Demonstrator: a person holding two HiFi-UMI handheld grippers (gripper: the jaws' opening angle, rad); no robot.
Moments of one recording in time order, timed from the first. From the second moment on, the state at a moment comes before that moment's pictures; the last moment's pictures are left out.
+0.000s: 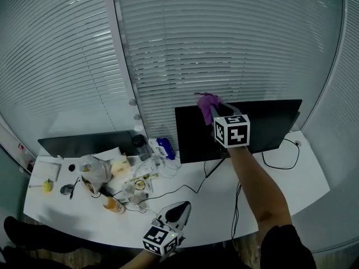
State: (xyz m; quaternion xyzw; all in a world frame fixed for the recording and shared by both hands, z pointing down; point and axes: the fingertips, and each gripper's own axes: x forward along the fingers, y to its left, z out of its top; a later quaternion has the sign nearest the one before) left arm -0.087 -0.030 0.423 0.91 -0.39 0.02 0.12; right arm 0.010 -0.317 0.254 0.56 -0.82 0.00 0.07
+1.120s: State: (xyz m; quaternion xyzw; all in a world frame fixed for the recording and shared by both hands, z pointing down) left arm 0.113 -0.087 0.424 0.94 -0.32 0.05 0.13; right arm 0.283 -0.354 0.254 0.62 -0.78 0.01 0.07
